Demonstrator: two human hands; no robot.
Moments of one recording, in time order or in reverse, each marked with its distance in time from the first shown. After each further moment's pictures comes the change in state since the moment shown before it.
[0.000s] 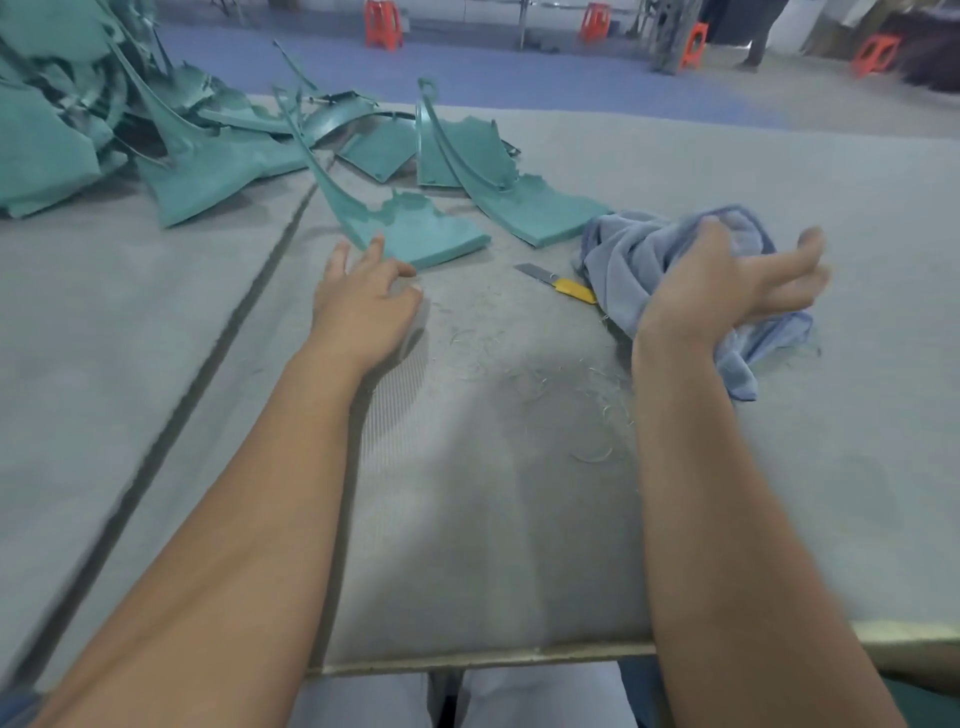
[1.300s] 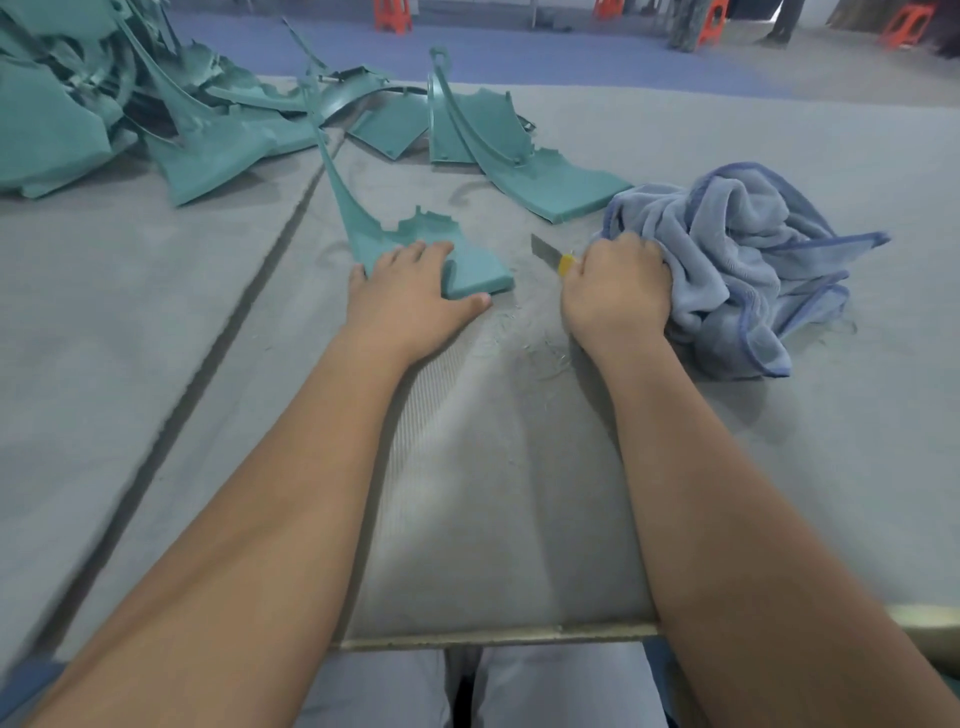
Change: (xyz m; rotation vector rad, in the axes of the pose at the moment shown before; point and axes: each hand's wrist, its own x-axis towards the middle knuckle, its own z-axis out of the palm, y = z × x) left_hand -0.015 0.020 0.007 0.241 -0.068 0.093; right_hand -0.031 0.037 0.017 -1.179 -0.698 -0.859
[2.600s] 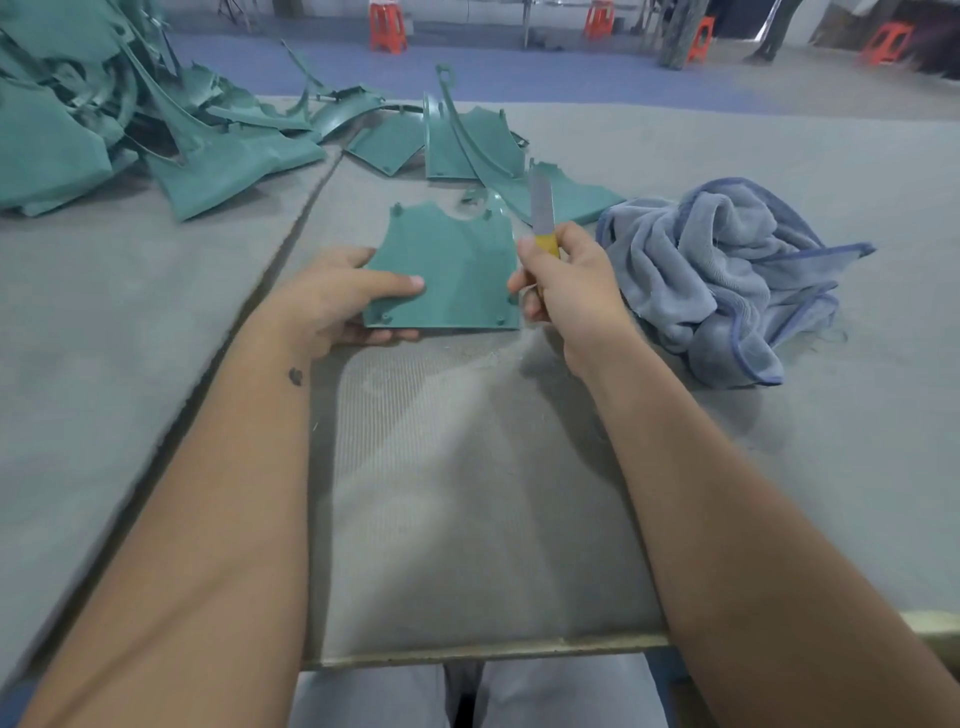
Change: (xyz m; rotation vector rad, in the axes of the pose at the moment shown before) left_hand -0.008 -0.029 -0.047 -1.082 -0.257 -0.352; right_hand -0.006 -0.026 -0.008 1.500 -0.271 0.274
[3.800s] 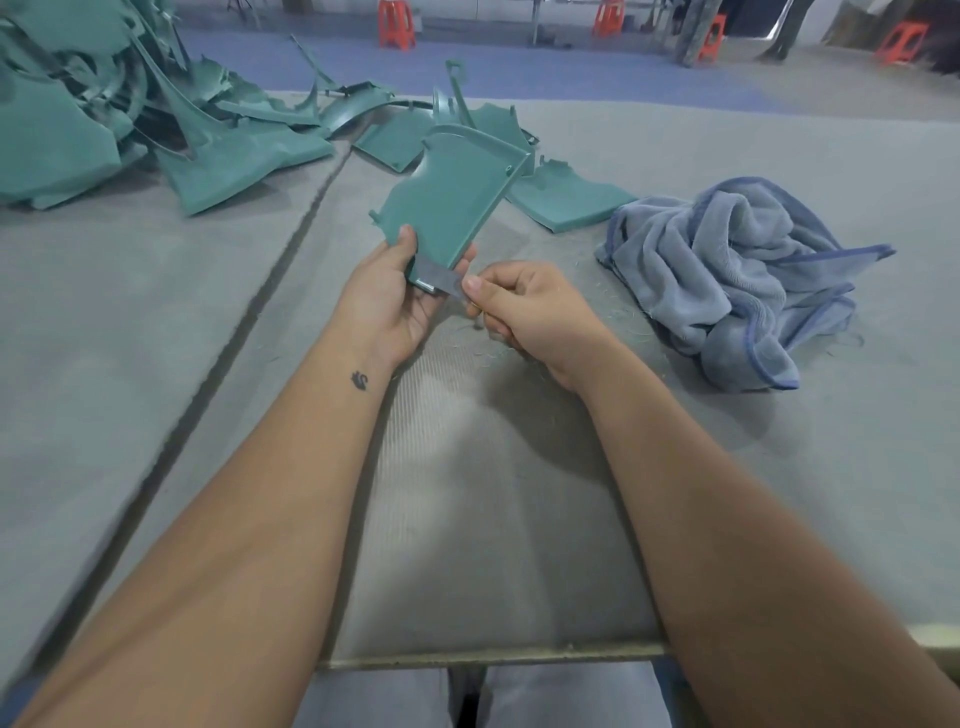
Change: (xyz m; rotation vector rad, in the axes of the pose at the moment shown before) left_hand 0.020 -0.007 0.045 -1.050 -0.001 0.142; right_hand -0.013 0.007 0.016 -0.158 -0.422 -0.085
